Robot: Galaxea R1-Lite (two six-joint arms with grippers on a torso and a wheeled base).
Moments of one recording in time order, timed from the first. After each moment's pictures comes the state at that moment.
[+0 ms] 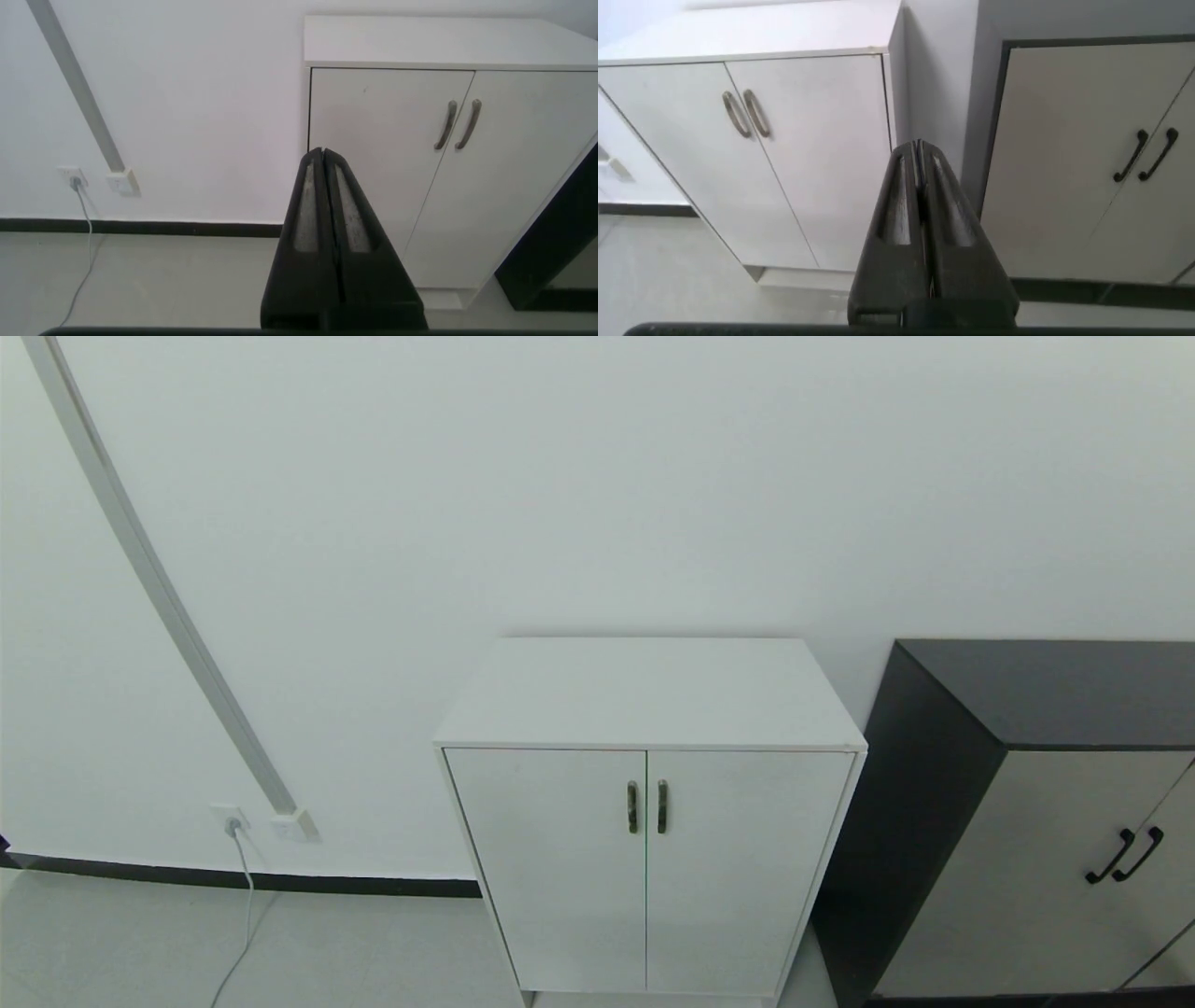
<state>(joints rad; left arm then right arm) 0.00 0.00 0.00 0.00 0.04 0.00 0.01 0.03 0.00 -0.01 0.06 0.05</state>
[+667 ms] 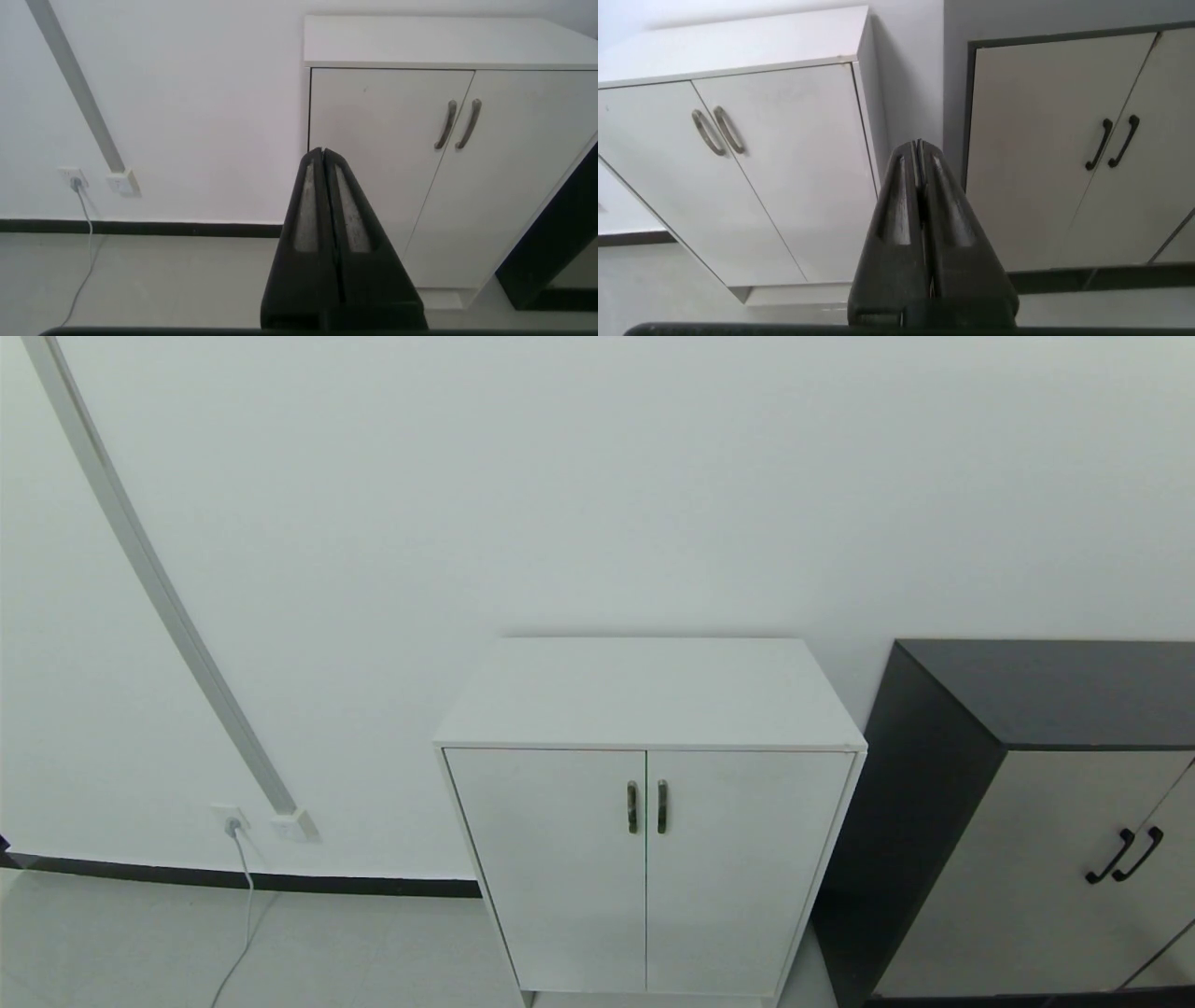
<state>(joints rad) 0.00 0.00 0.00 0.00 0.04 0.00 0.00 0.00 0.00 -0.01 -0.02 0.06</state>
